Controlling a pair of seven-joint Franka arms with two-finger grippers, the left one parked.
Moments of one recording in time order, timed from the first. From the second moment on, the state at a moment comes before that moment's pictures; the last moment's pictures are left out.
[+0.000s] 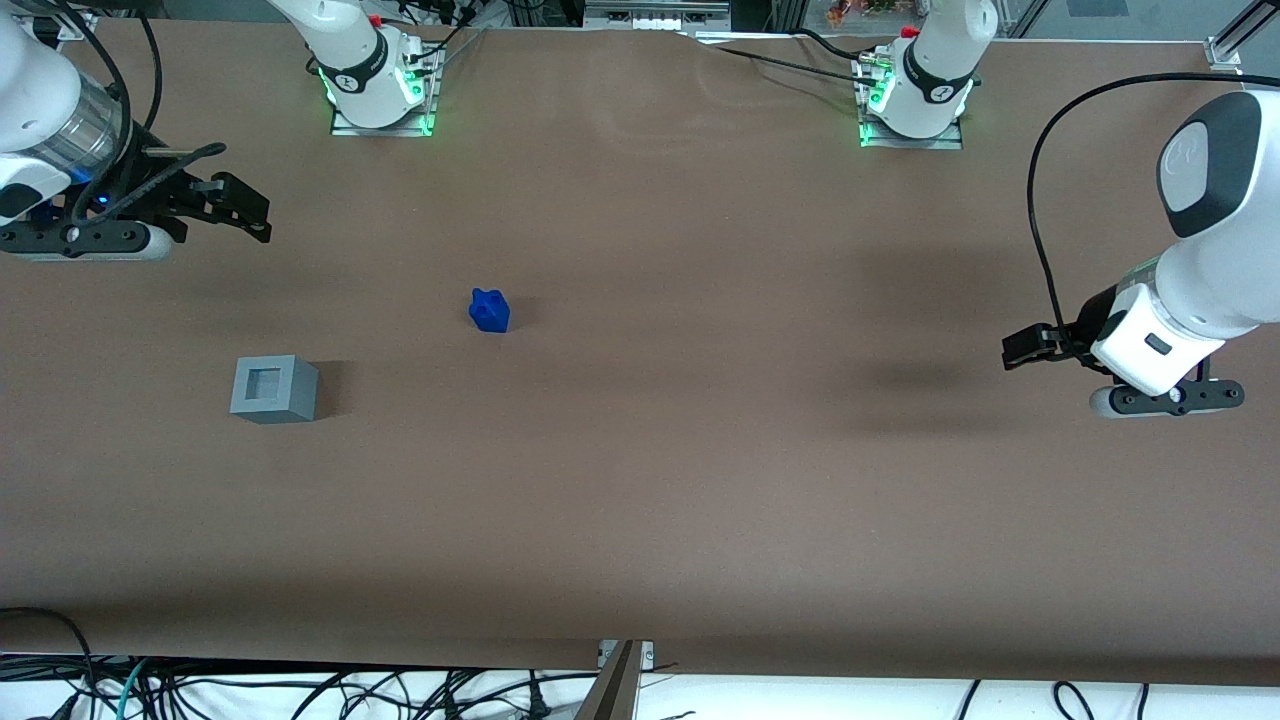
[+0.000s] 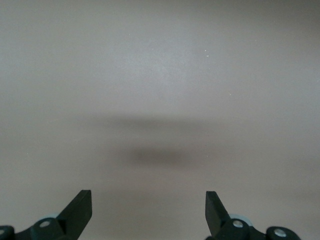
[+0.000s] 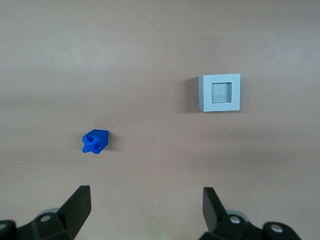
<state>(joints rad) -0.02 -0.01 0.17 -1.64 0.02 1.58 0.15</state>
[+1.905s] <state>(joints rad) -0.02 0.00 0.17 -1.63 -0.01 1.59 0.13</state>
